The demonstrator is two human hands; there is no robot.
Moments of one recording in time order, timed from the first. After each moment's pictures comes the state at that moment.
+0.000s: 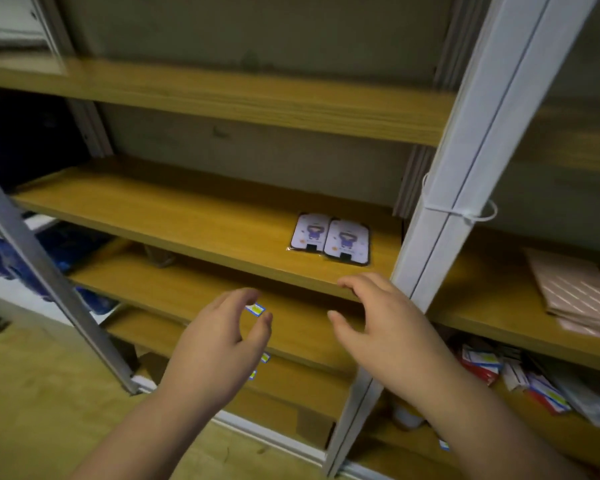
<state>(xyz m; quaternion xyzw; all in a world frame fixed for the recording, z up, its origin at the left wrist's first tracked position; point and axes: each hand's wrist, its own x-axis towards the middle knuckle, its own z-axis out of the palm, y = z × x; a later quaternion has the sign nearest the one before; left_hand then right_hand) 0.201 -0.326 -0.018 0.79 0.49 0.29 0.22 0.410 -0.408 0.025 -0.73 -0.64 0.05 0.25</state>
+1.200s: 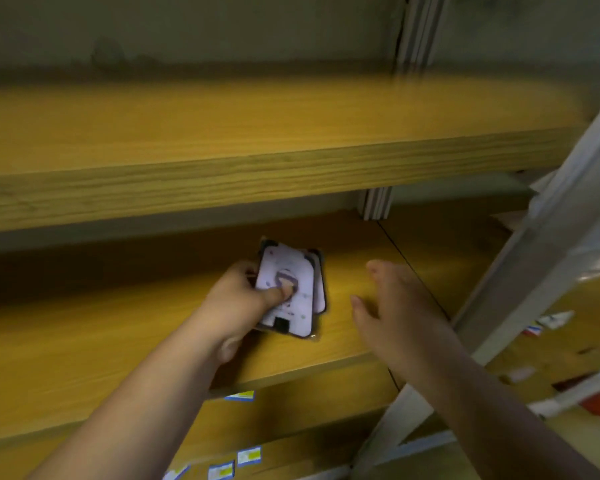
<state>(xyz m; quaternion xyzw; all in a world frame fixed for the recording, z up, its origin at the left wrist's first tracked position) 0.296 -0.064 0.002 0.66 0.34 0.15 0.66 0.403 -0.251 0.004 -0.91 -0.33 0.02 0.26</state>
